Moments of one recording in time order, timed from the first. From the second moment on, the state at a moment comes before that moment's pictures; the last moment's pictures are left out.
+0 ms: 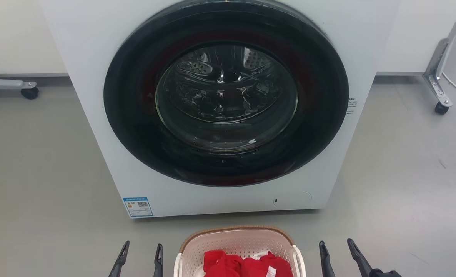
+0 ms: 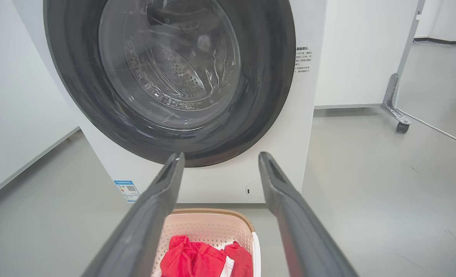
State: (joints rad) left arm 0.08 0.10 -0.24 0.09 -0.12 0.12 -0.25; right arm -0.01 -0.07 0.33 0.22 0.25 -0.12 -0.25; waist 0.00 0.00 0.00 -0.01
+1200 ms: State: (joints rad) left arm 0.09 0.08 -0.20 0.09 -0.18 0.12 -0.25; right arm 0.01 -0.06 0.28 0.16 0.24 -0.11 -0.25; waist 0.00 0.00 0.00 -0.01
